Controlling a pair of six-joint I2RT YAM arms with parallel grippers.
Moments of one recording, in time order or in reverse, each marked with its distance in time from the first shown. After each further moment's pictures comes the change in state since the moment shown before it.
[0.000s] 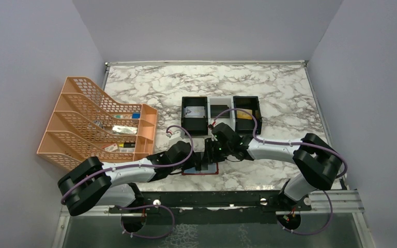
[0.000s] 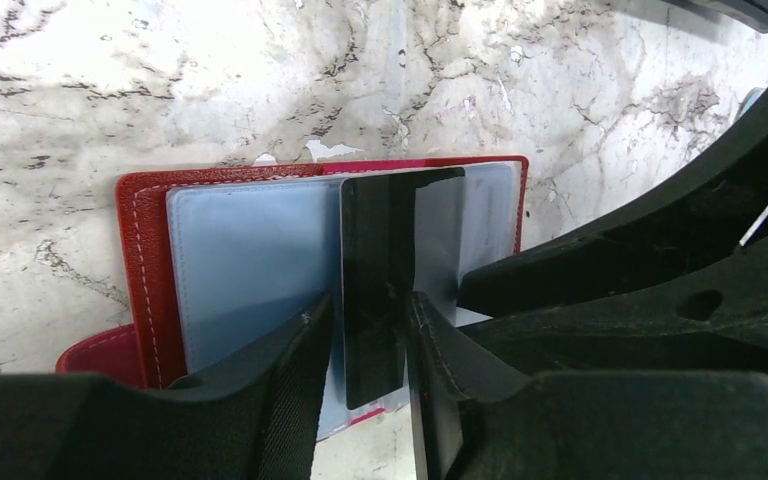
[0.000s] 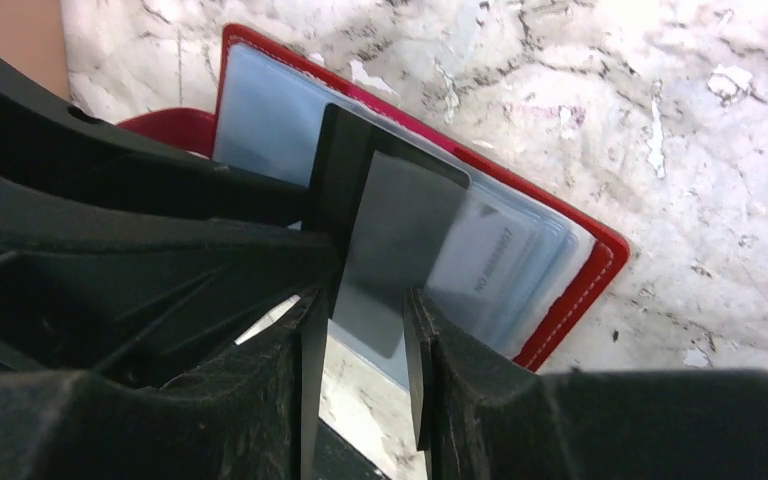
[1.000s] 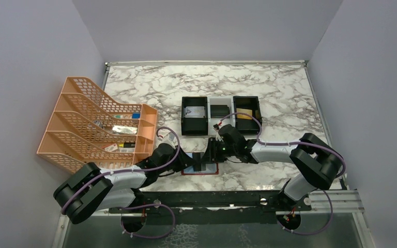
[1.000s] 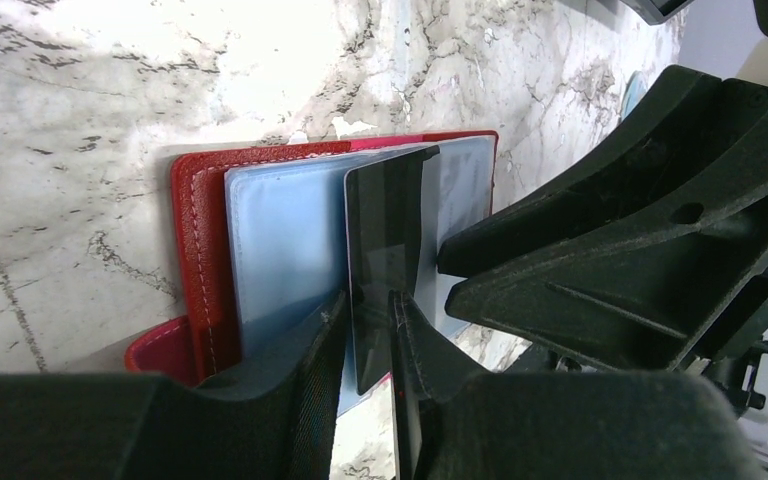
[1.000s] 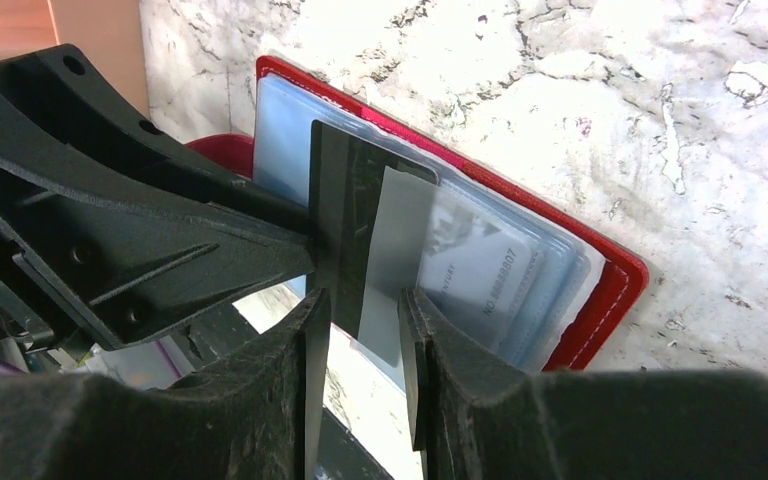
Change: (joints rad) left arm 0.175 -0.058 -0.231 0.354 0.280 -0.018; right arm -0.048 0.014 -0.126 0.261 -0.090 0.137
